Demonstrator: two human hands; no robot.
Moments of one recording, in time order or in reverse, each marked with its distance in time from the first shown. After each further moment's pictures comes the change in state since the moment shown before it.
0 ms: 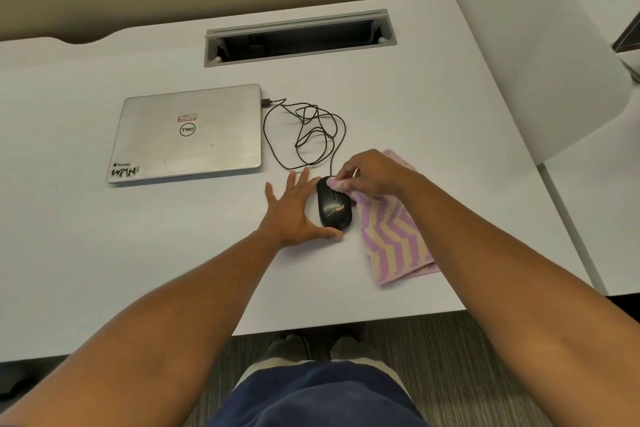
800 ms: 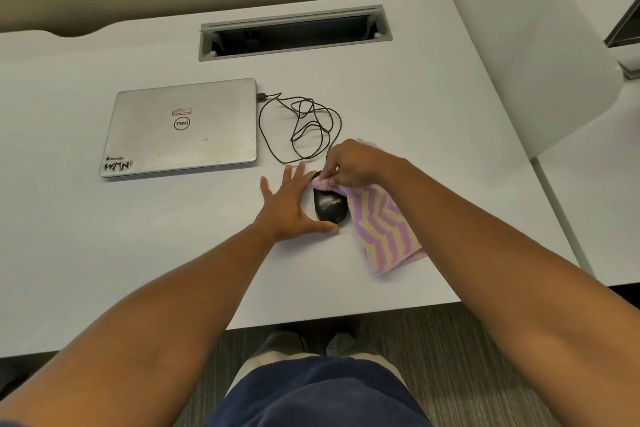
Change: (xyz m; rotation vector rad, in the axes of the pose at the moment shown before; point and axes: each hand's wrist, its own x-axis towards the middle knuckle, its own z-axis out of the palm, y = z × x) left_hand 0.001 -0.003 0.003 -0.023 0.007 0.015; right_hand 0.002 -0.033 -0.003 -0.261 -0.111 -0.117
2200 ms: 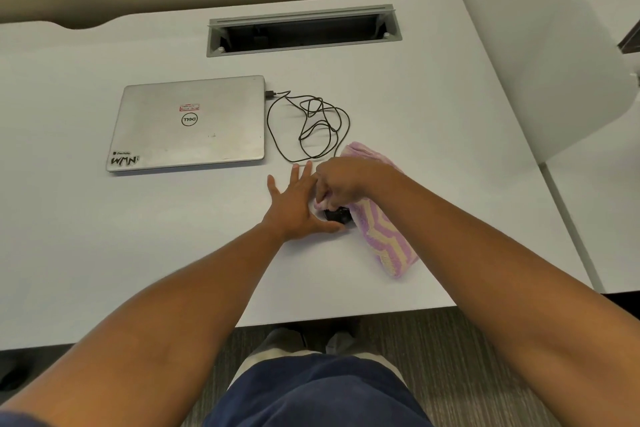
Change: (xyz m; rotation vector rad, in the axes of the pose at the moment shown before) left_hand 0.000 0.004 -0.002 0.029 -0.013 0.003; right_hand 0.013 -0.026 0.018 -0.279 -0.201 -0.138
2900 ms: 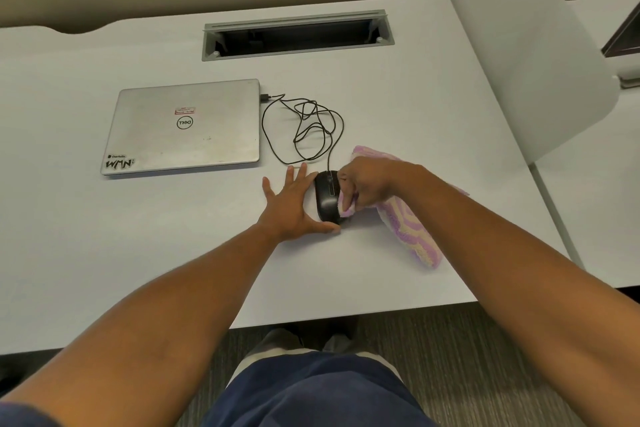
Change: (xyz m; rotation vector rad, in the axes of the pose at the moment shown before) left_hand -0.002 -0.001 0.000 0.013 0.008 -0.004; right_hand -0.043 0.026 -0.002 0.120 -0.002 0.074
